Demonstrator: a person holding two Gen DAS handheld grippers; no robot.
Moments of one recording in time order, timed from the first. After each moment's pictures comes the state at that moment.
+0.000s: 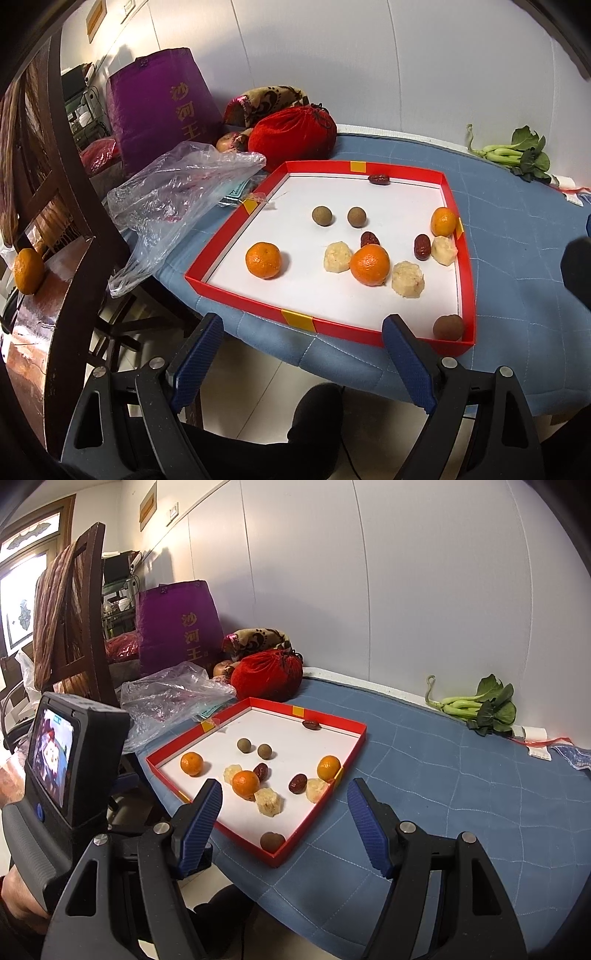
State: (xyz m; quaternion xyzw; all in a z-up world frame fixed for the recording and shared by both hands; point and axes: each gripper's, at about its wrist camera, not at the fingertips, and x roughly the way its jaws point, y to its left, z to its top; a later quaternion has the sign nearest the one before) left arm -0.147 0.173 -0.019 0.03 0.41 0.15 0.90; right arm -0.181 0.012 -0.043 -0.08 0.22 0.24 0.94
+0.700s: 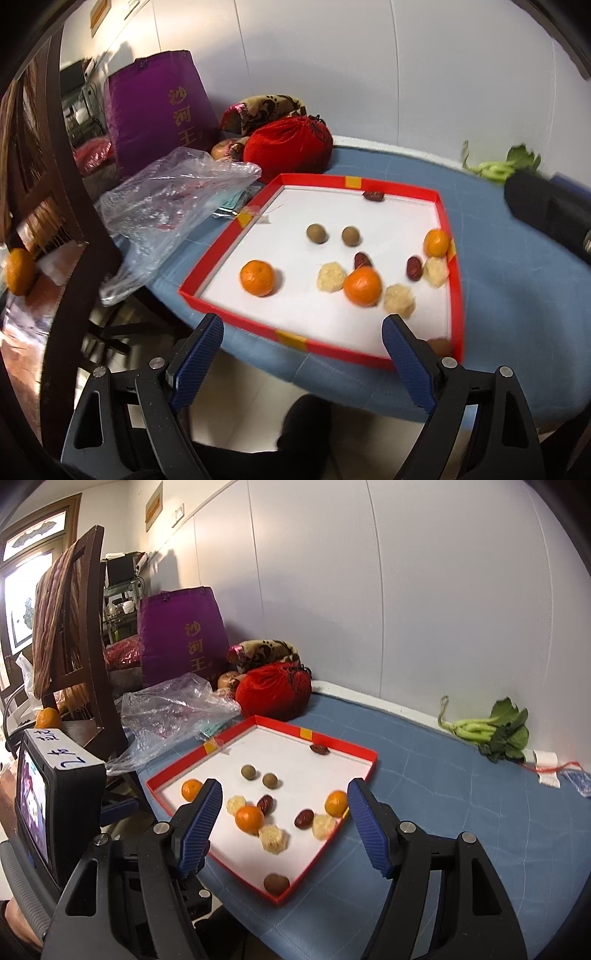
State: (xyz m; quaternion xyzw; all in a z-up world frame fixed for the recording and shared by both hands) left arm -0.135 0.178 -0.007 -0.01 0.40 0.13 0.91; right arm -0.152 0.033 -0.023 -0.08 0.21 0.26 0.94
